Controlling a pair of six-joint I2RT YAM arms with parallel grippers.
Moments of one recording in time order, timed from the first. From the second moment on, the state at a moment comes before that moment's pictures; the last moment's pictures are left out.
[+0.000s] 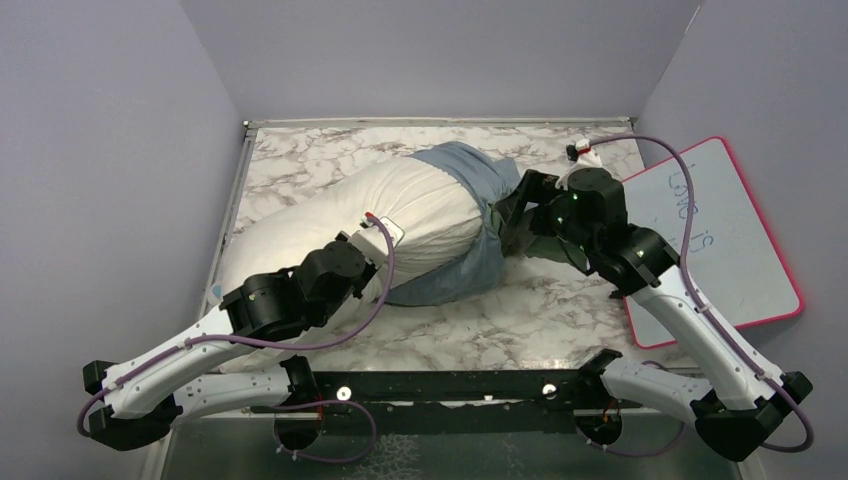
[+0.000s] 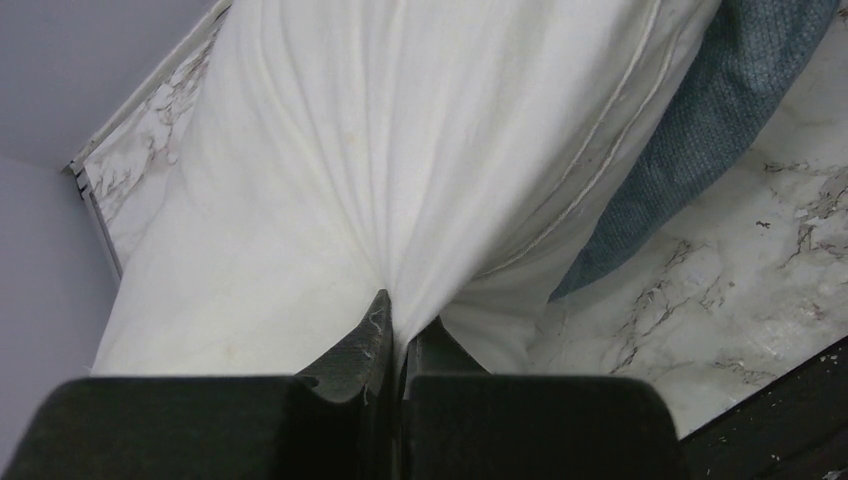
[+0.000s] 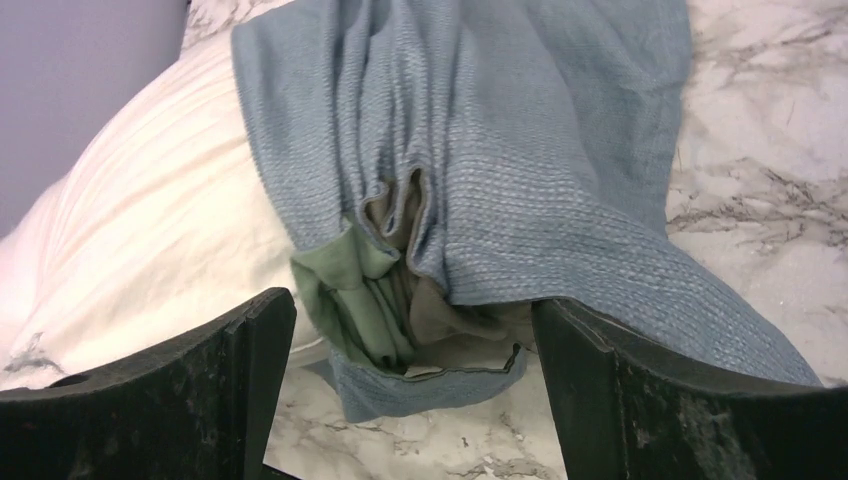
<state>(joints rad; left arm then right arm) -1.11 0.81 1.07 -0.81 -0.59 0.03 0.59 1.02 1.16 -0.60 0.19 0.60</state>
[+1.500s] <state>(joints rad) -1.11 0.78 1.12 -0.84 -0.12 0.03 0.33 1.45 1.35 -0.54 -0.57 0.37</state>
